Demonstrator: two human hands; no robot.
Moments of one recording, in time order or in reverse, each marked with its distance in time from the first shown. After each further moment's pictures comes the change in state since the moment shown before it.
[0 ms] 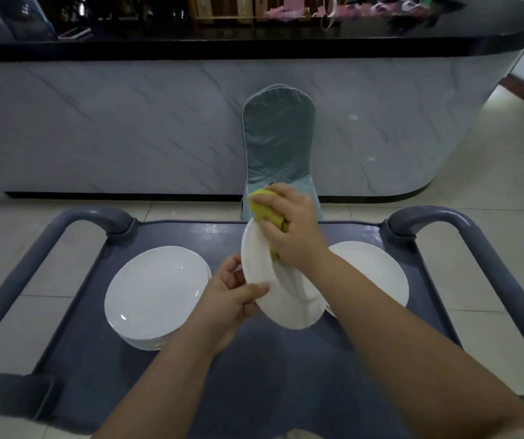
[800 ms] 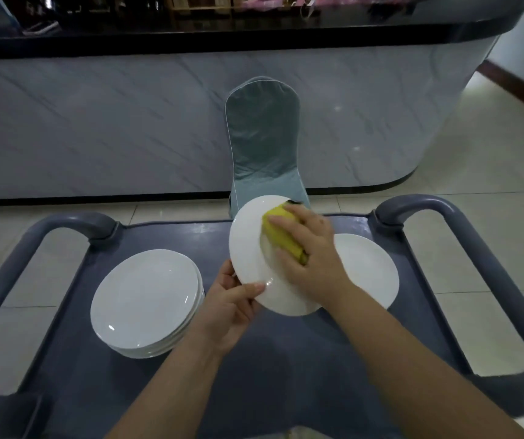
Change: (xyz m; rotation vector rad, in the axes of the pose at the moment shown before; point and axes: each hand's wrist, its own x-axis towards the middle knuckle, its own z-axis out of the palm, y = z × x) left_hand 0.019 -0.020 0.000 -0.310 -0.038 -0.055; right_hand -0.055 0.024 -0.020 -0.102 0.028 -0.004
